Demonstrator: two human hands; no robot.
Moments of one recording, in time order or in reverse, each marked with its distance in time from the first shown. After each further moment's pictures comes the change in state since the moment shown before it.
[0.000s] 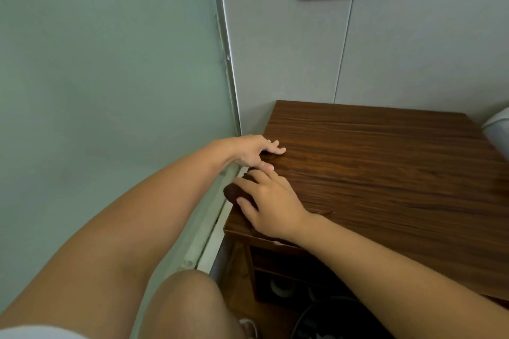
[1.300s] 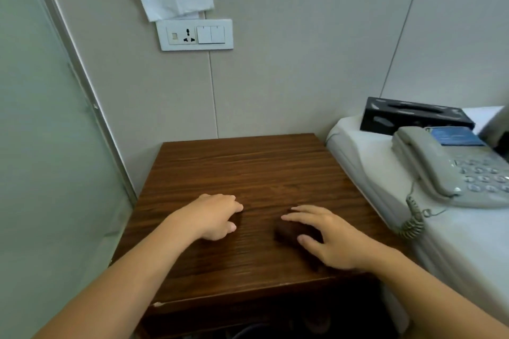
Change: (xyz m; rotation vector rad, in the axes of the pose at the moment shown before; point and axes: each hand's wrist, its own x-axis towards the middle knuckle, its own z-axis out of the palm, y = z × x) left_hand 0.006 0.198 0.047 0.353 -0.067 0.102; right_hand -0.224 0.160 -0.145 0.138 -0.061 0.493
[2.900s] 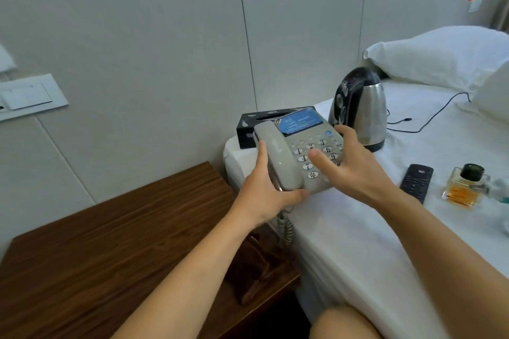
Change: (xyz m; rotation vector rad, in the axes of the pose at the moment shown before) left_hand 0.124 0.291 -0.055 -0.965 0.327 0.545; right_hand -0.127 0.107 -0.178 0.205 0.890 0.476
